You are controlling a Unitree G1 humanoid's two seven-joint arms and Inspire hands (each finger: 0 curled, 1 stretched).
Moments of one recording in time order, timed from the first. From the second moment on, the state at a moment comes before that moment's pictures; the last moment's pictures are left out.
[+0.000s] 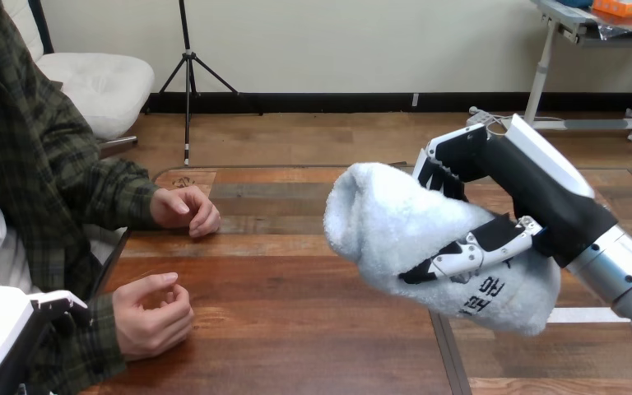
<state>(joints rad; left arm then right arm) 0.49 0.62 0.32 -0.14 0.78 -0.36 0.02 -0.19 -0.53 -0.01 0.06 -0.01 -0.47 0.44</state>
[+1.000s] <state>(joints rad) 0.48 0.62 0.31 -0.08 0.73 -0.40 0.08 -0.15 -0.55 -0.05 -0.02 0.08 -0.42 0.51</state>
